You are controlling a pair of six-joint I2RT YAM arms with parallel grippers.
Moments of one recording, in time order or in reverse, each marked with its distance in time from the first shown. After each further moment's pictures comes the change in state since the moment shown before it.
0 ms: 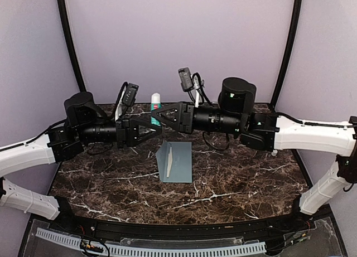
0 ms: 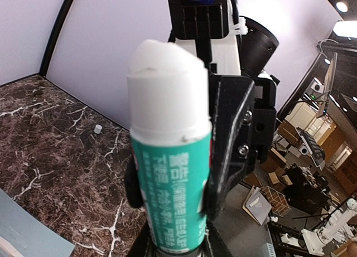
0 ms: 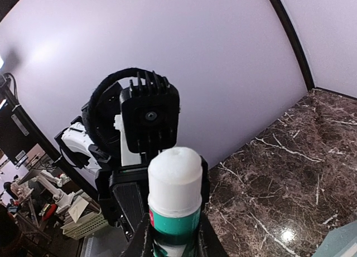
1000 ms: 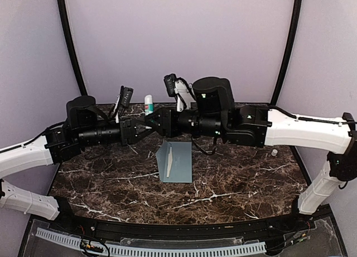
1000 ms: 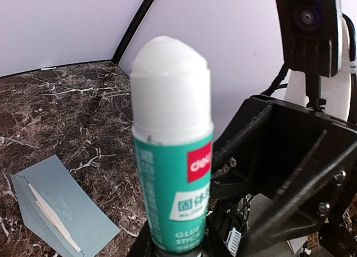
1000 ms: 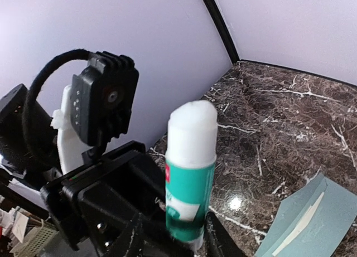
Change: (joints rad) left arm 0.006 -0.037 -0.011 -0.176 -0.324 -0.006; right arm 0.102 0.138 0.265 -0.422 0.439 -0.051
